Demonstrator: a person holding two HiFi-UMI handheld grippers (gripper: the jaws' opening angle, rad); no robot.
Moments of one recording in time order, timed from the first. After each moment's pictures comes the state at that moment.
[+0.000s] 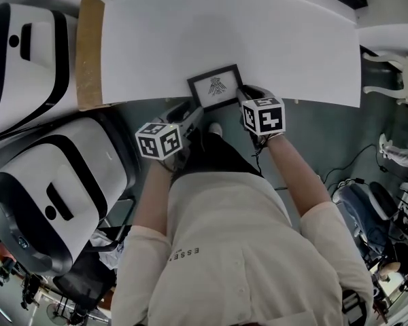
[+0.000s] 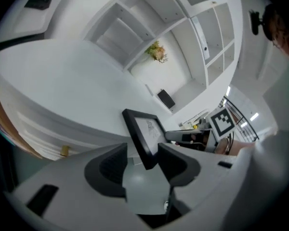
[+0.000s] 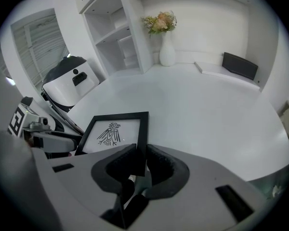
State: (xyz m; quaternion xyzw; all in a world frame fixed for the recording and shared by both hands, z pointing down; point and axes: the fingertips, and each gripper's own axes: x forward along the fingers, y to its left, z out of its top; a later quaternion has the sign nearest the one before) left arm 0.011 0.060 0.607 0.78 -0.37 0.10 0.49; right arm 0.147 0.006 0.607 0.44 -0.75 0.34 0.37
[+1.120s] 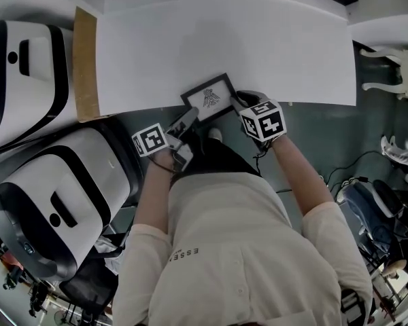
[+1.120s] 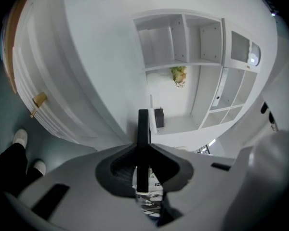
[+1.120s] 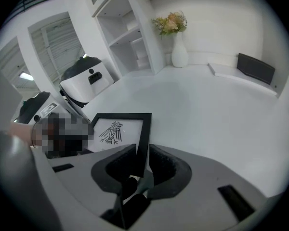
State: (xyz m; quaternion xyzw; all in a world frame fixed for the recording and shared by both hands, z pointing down) left arm 0.033 0.045 0.602 0.68 -0.30 -0.11 0.66; right arm 0.149 0.010 0.603 0.36 -0.80 0.32 0.36
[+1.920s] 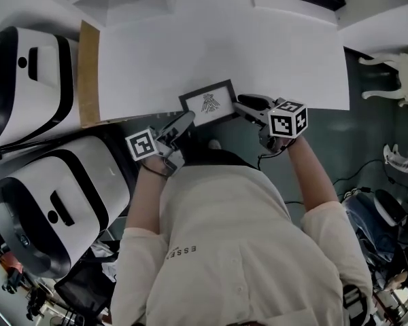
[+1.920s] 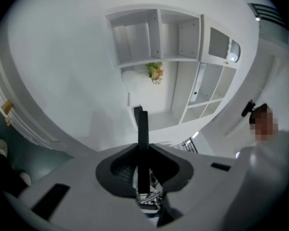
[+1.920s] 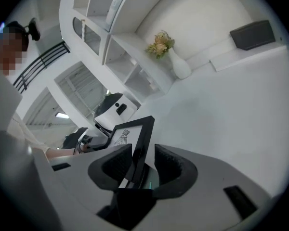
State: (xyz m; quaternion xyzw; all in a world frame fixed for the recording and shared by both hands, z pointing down) left arm 0.055 0.040 0.531 0.73 -0.23 -0.16 0.63; right arm 0.180 0.010 0.539 0.24 -0.87 0.42 0.15
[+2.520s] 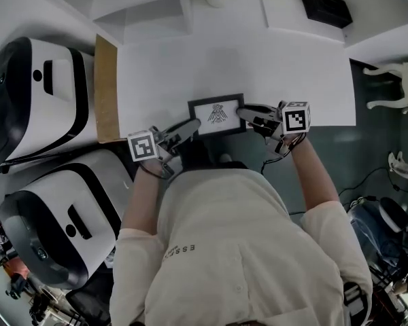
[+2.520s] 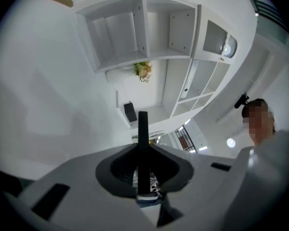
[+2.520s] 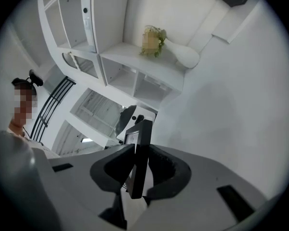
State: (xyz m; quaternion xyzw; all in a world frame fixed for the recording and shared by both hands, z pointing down) left arm 0.017 -0.004 0.486 0.78 -0.16 -0.12 0.60; right arm 0.127 -0.033 0.497 0.13 -0.84 0.53 0.02
